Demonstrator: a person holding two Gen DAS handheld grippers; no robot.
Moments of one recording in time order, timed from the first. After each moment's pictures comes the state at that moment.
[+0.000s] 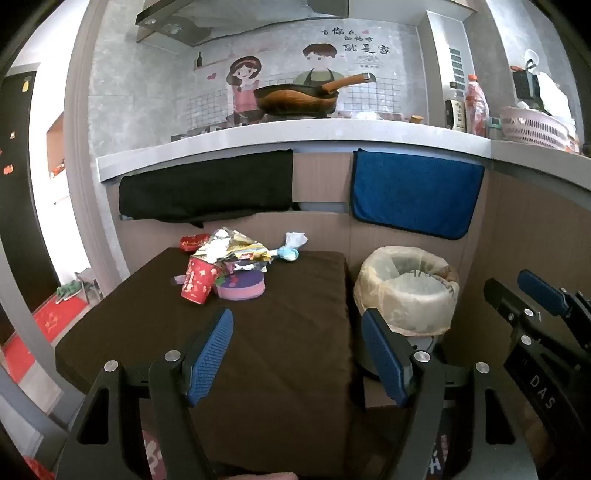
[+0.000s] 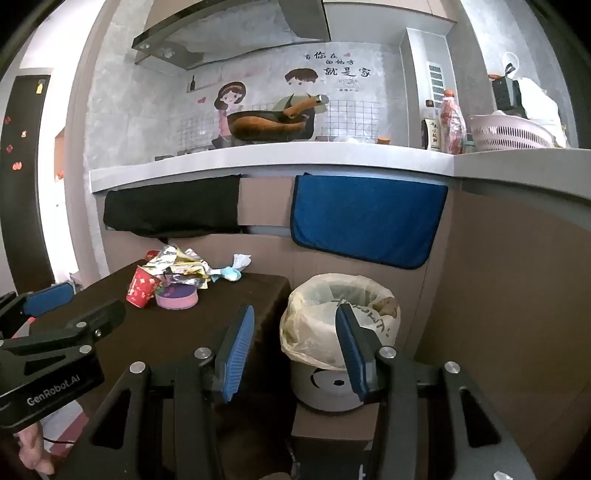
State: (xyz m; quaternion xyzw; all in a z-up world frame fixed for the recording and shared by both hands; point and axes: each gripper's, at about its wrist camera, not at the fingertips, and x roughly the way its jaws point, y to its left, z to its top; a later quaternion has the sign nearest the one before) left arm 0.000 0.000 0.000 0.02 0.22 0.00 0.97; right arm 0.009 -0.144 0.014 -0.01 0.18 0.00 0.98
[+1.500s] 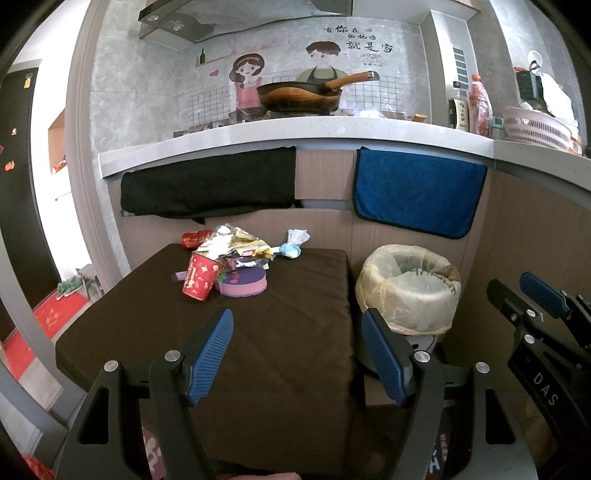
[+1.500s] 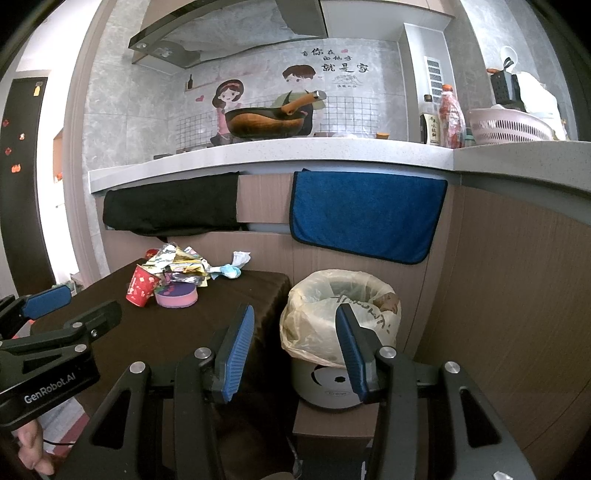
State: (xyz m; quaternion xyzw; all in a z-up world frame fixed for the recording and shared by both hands) left arm -0.004 0.002 -0.004 0.02 0.23 0.00 0.97; right arm 0.012 -0.149 0.011 0.00 0.18 0.01 0.98
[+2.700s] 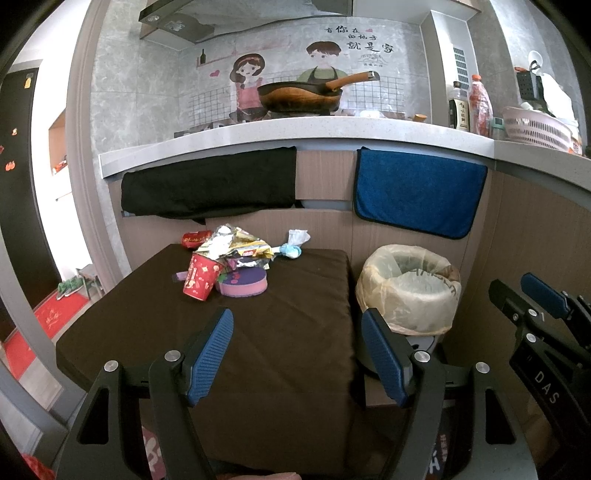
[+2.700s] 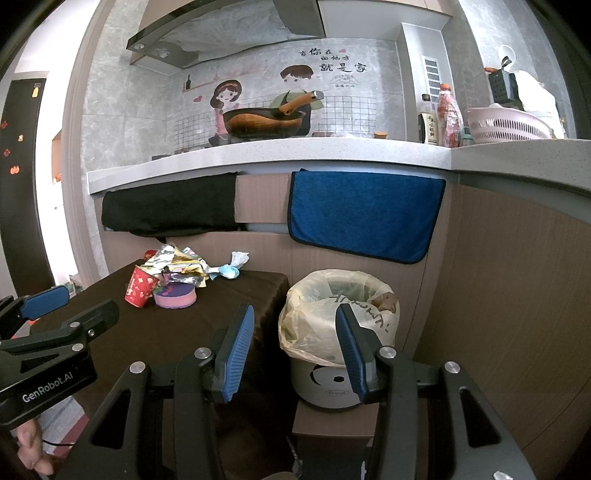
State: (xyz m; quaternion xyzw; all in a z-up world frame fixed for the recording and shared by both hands) left arm 0.000 0.003 -0.005 0.02 0.23 0.00 0.97; right arm 0.013 -0.151 0.010 0.00 0.19 0.01 0.98
